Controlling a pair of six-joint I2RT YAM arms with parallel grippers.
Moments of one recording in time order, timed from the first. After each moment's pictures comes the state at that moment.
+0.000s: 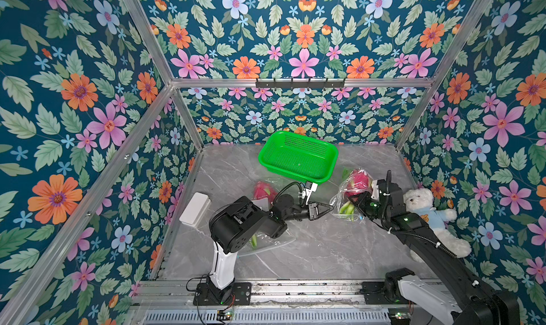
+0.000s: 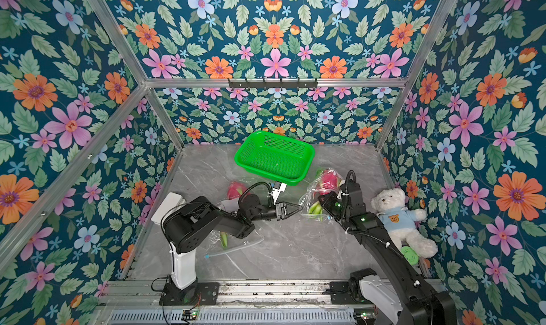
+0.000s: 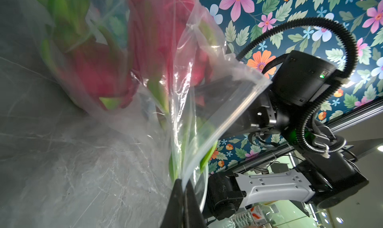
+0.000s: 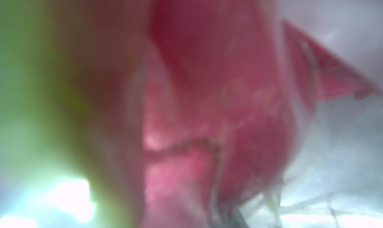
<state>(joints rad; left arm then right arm) -0.82 1.95 0.77 1.25 0.68 -1.02 0.22 0.96 0.66 -0.31 -0.28 0.98</state>
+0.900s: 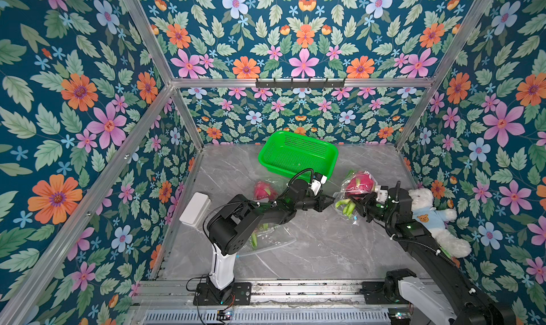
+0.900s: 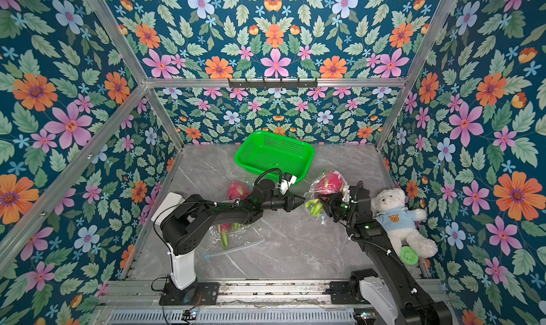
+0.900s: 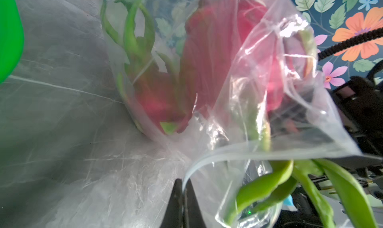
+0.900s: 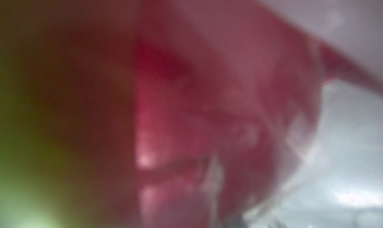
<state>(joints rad) -0.83 1.93 1.02 0.65 0.54 -0.63 0.14 0.93 0.54 -0.06 -0.53 1.33</state>
